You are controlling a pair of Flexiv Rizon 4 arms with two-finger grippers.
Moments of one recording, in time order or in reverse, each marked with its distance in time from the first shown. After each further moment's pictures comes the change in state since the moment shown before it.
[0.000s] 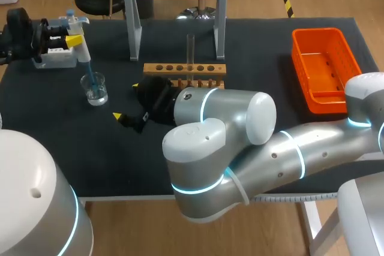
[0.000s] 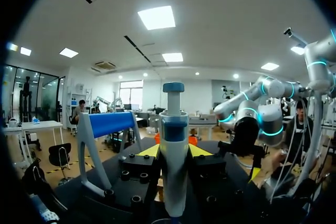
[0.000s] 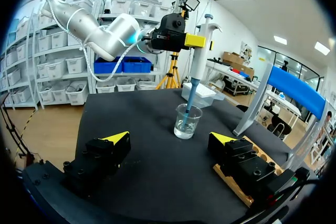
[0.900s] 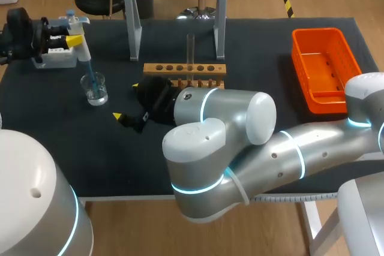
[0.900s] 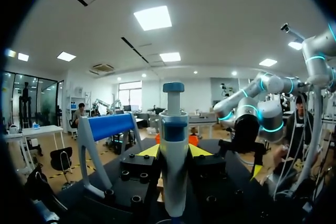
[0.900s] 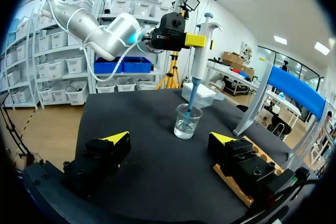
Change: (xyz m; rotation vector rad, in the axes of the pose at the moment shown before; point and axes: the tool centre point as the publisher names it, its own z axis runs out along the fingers) left arm 0.000 -0.001 0.001 -0.007 0.002 0.044; right arm 0.000 0.000 0.000 0.000 0.000 0.000
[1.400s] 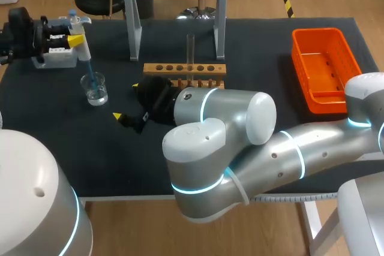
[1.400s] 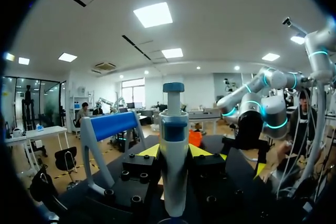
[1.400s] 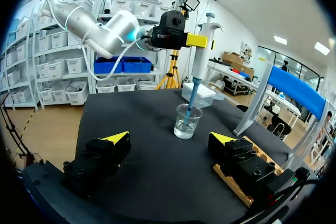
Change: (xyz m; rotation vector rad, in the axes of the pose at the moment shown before) left arm 0.001 -0.001 0.003 -0.035 -0.030 0.019; right arm 0.000 0.000 0.000 0.000 0.000 0.000
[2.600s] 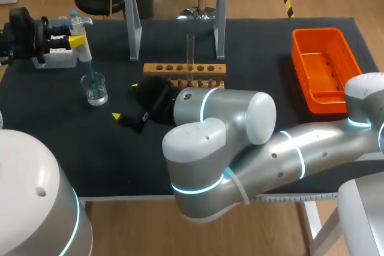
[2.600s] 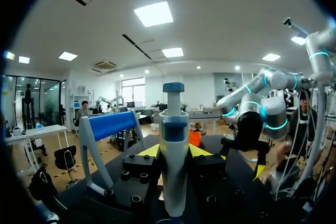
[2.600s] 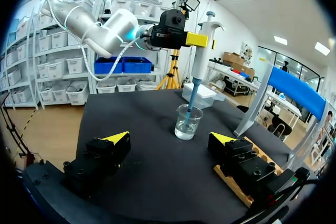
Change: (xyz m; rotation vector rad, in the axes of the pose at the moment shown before) left arm 0.003 -0.001 0.002 -0.004 -0.001 -0.007; right arm 0.005 0.006 0.001 -0.016 0.017 -0.007
